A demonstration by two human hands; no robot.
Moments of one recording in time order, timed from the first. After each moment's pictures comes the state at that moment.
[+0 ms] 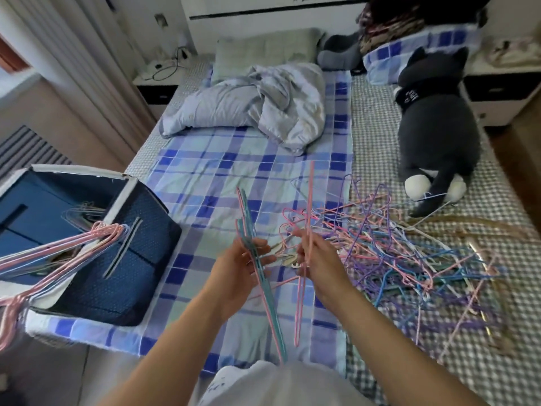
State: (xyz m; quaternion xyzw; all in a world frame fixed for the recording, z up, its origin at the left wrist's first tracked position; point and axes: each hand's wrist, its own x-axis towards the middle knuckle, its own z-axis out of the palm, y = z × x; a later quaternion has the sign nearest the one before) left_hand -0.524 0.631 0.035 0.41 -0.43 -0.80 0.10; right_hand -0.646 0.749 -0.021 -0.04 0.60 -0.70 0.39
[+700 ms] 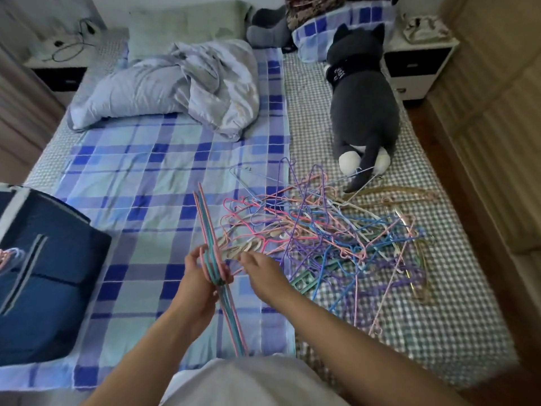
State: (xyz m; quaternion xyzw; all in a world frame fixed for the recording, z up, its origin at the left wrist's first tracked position) left_hand -0.560 0.680 -0.024 0.45 -0.51 -0.73 0.07; right_hand -0.658 0.785 -0.070 -0.16 0.78 -0.46 0.39
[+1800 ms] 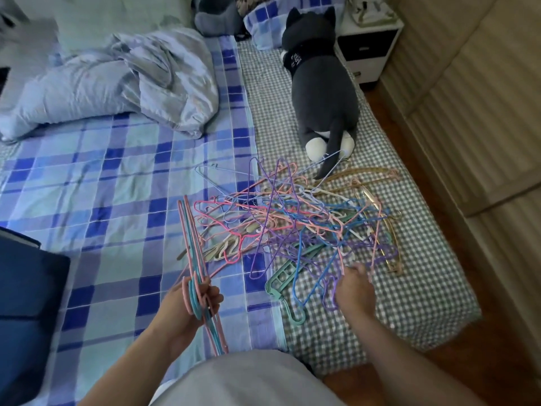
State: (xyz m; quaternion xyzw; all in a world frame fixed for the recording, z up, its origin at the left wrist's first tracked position) left_hand -0.547 0.666 -0.053 0.45 -0.46 -0.76 -0.09; right_hand -0.689 0.980 -0.156 0.05 0.98 -0.09 0.18
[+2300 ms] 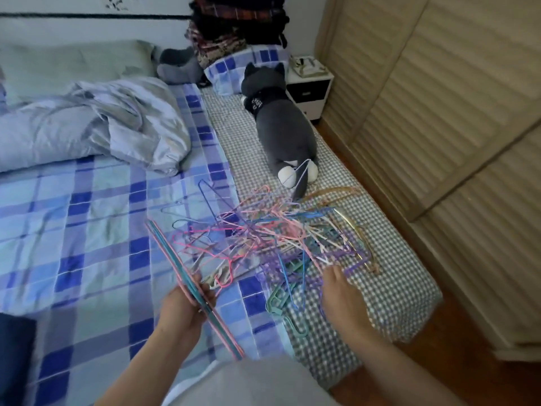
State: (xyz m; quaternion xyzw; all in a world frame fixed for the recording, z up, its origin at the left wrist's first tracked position) left_hand -0.565 0.614 -0.027 0.42 -0.39 -0.82 -0.01; right_hand -0.628 0.914 -0.071 -0.06 0.99 0.02 0.09
